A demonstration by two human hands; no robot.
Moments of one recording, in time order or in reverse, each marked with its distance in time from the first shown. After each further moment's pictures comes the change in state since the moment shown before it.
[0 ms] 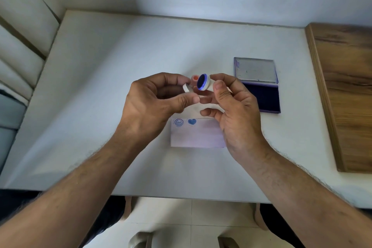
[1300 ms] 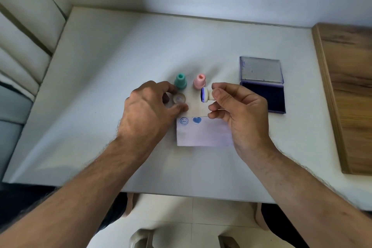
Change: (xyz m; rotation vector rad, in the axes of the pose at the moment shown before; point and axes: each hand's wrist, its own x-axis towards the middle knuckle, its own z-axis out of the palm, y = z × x) left_hand 0.005 -0.025 -0.007 0.821 0.194 0.058; right_hand 0.000 0.005 -0.006 -0.010 0.073 0.016
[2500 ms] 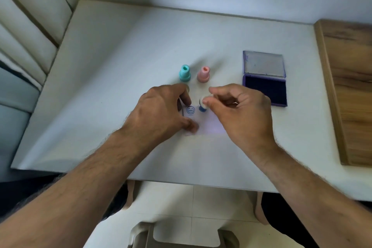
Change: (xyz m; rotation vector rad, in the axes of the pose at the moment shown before) left_hand -0.013 0.007 -0.012 0.068 -0.308 0.071; right_hand -0.014 0.000 -0.002 -0.700 0.002 -0.298
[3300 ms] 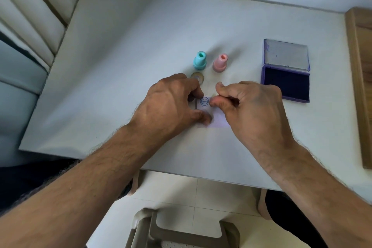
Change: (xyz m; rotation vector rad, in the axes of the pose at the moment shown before) left_hand -0.005 -0.013 0.008 0.008 0.077 0.117; right_hand -0.003 -0.001 0.005 -0.395 -0.118 -0.391
